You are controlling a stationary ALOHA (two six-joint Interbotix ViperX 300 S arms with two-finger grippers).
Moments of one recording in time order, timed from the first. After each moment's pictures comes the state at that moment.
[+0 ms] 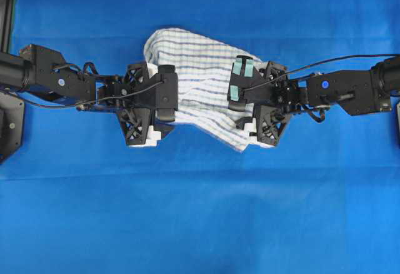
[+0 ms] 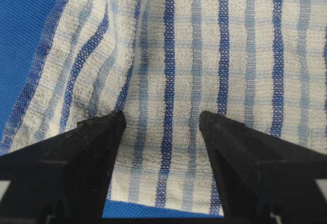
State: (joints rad) left arm 0.08 0.11 0.81 -0.02 -0.10 0.12; right arm -0.07 0.16 0.69 -0.19 0.14 0.32
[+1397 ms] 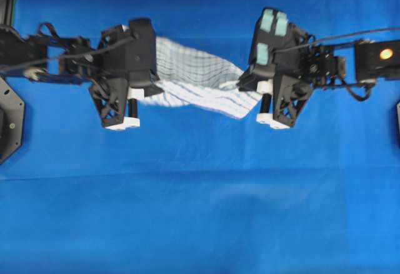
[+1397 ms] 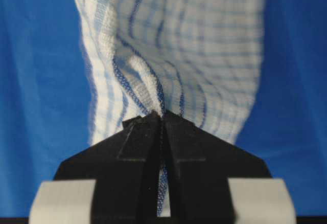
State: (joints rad) left arm 0.10 -0.31 0.66 -0.02 0.37 0.08; right arm -0.07 -0.21 0.56 -0.20 0.44 0.30
